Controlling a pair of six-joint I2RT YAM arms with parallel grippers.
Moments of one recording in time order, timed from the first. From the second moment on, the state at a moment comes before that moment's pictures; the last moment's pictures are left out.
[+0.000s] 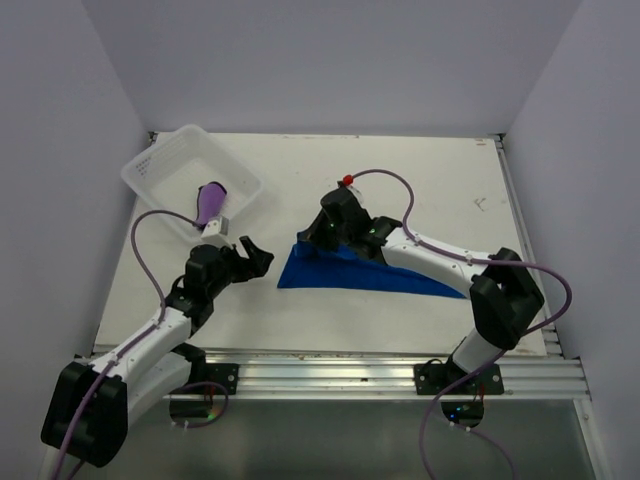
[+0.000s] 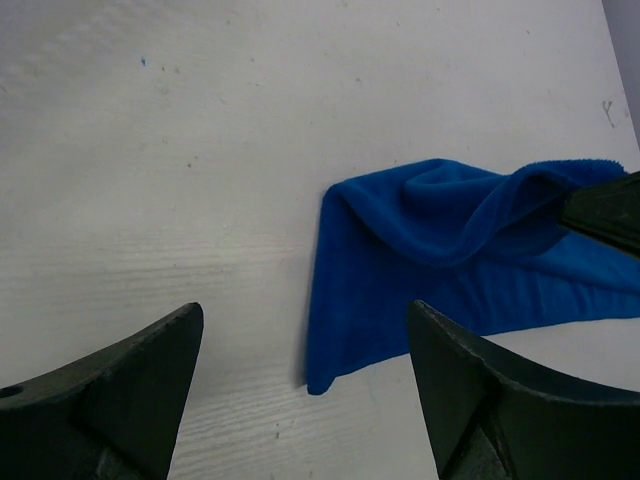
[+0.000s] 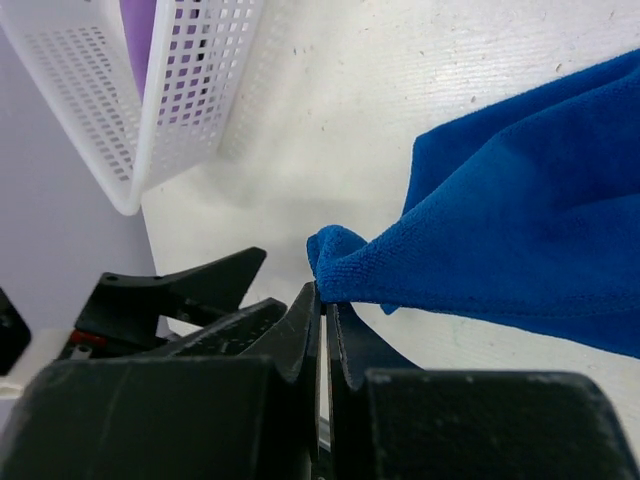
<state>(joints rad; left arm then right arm) -0.33 0.90 0.30 0.19 0.07 -0.59 0.82 1.64 1.19 -0.22 0.09 1.13</state>
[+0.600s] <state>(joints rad) -0.55 1.06 0.20 0.50 -0.03 -0.43 0.74 1.65 1.21 -0.18 0.06 1.20</state>
